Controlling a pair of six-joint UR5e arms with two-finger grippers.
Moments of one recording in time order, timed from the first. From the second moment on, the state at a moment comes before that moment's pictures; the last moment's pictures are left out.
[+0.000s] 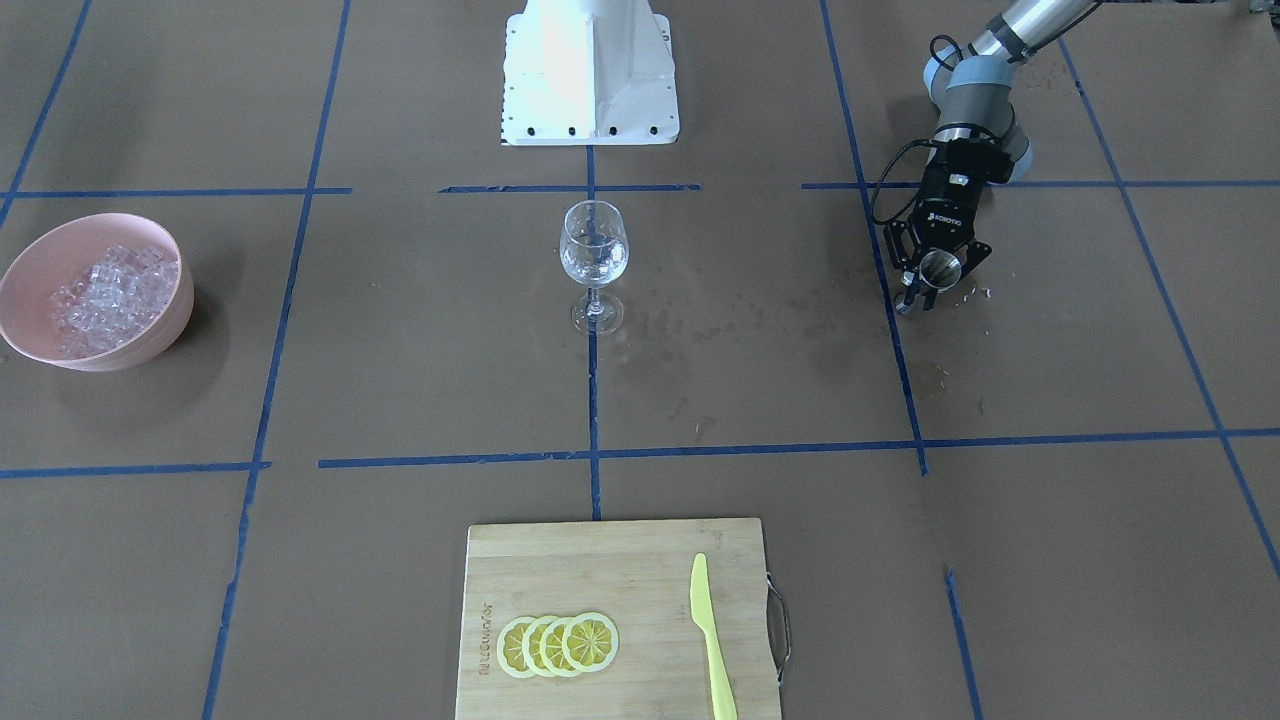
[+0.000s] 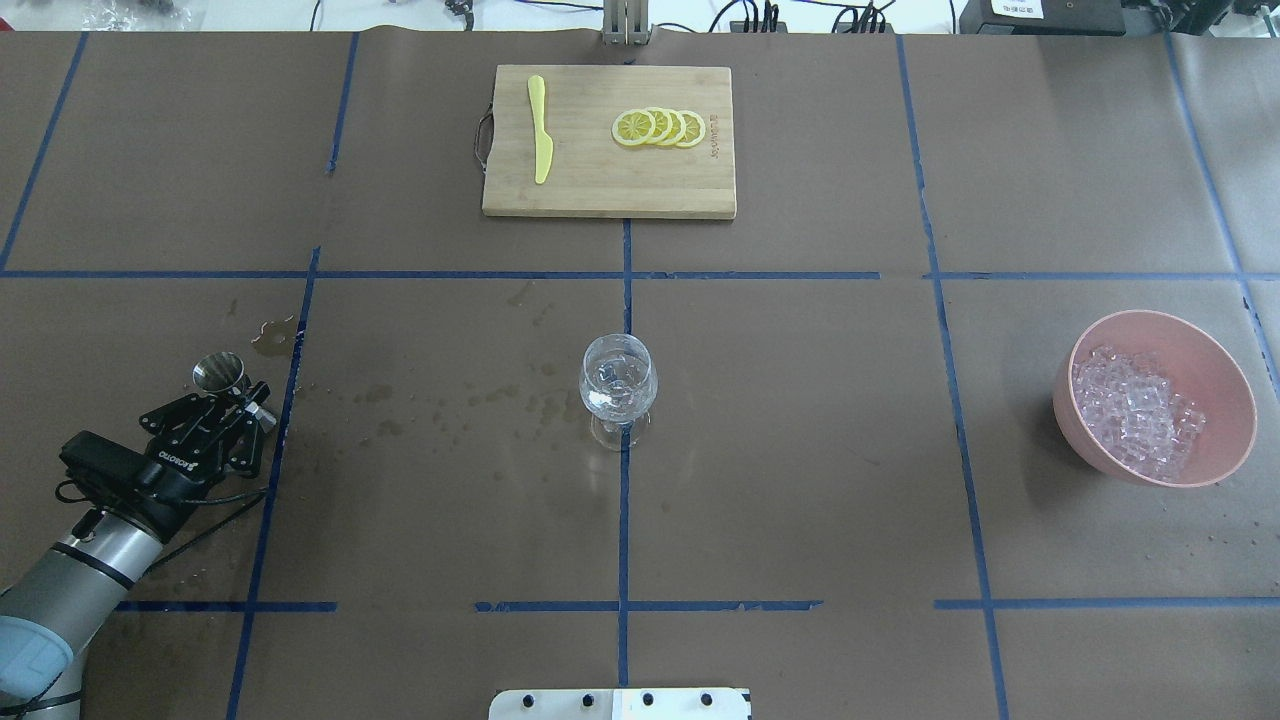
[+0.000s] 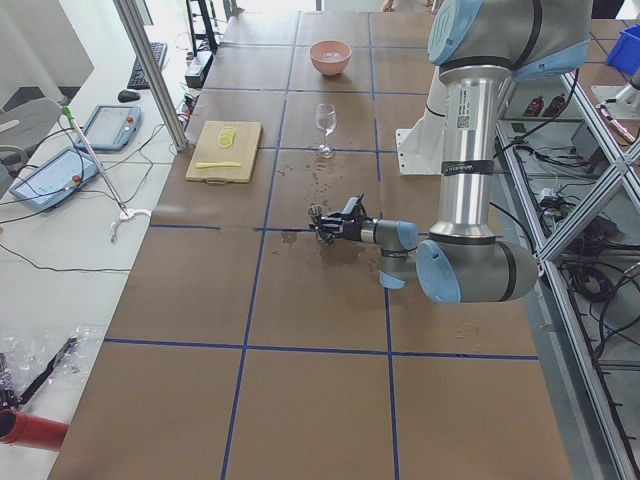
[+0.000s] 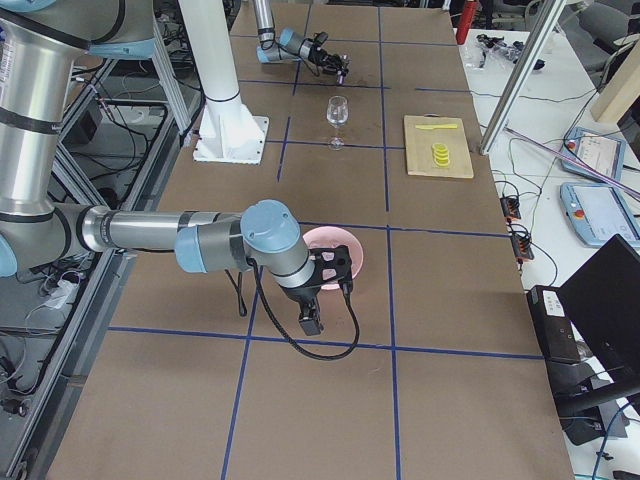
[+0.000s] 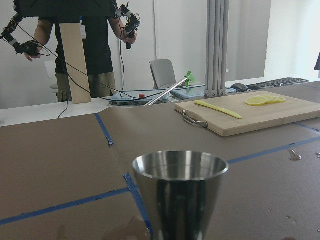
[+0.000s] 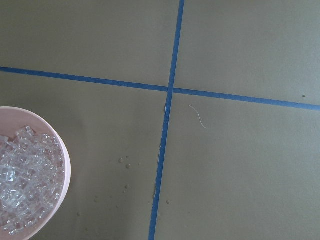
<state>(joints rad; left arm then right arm) -0.19 -1.57 -1.35 -3.42 -0.65 -0.63 1.71 -1.91 1.96 -1.42 2.36 -0.07</state>
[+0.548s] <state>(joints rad) -0.19 -1.57 -1.35 -3.42 -0.65 -0.63 1.71 -1.91 1.96 -1.42 2.36 -0.07</state>
